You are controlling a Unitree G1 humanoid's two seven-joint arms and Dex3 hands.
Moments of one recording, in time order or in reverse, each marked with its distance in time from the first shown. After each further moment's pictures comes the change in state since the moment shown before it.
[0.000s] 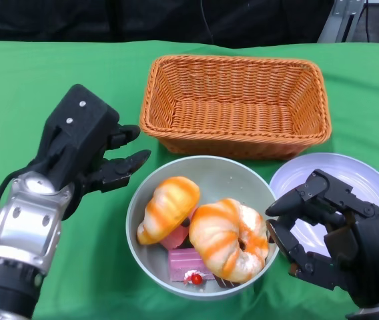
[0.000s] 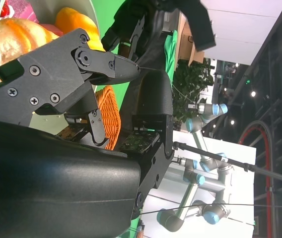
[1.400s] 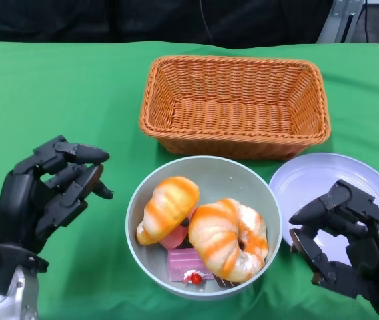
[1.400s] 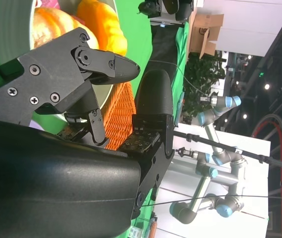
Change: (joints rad) left arm 0.290 -0.174 0.328 0.204 -0.344 -1.050 -0.114; right arm 0.037 -0.033 -0.080 0.043 0.050 -0.024 0.054
